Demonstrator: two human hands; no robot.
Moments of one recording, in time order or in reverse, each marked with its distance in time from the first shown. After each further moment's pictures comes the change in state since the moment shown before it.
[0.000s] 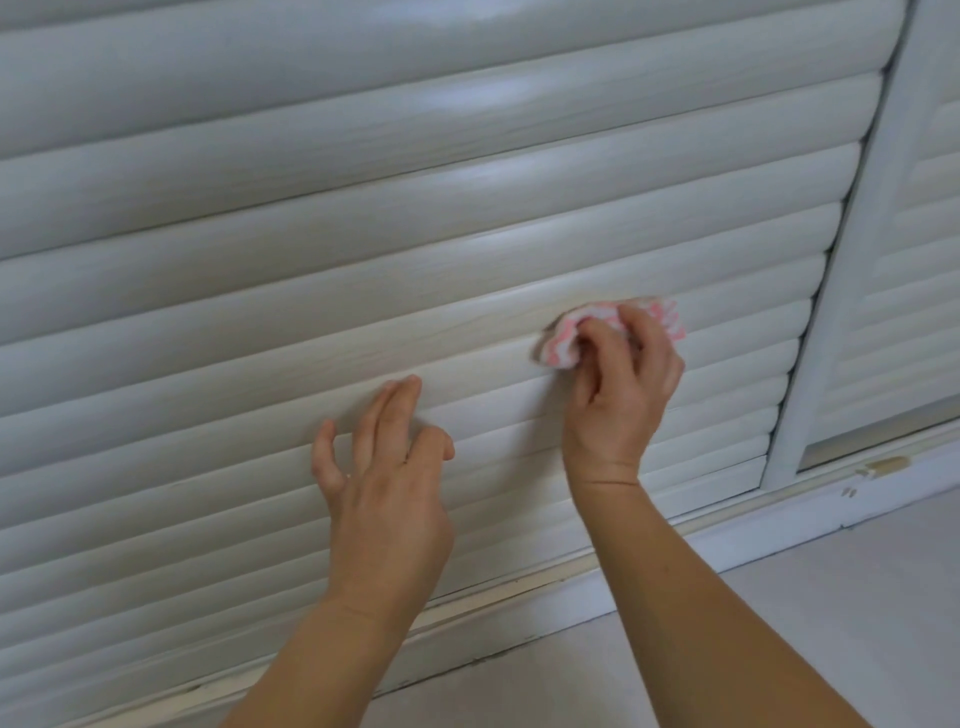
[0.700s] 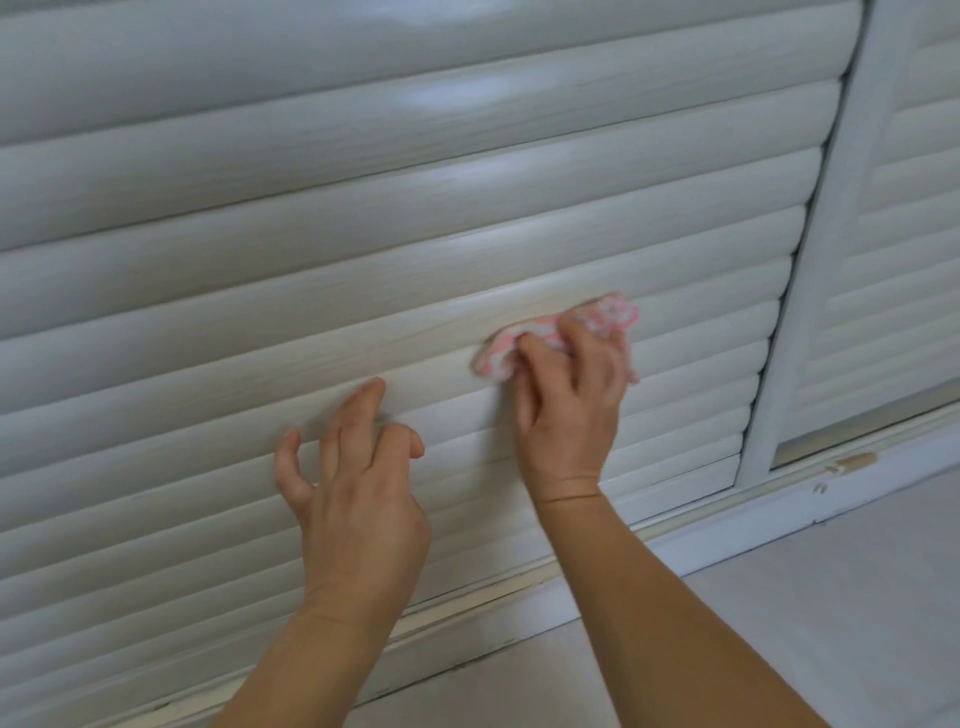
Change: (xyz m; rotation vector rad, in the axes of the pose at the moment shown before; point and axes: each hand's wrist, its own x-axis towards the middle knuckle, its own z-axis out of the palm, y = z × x) left_hand 0.002 0.007 0.002 0.006 0.070 -0.077; right_hand -0.009 0.000 0.001 -0.062 -0.070 -0.224
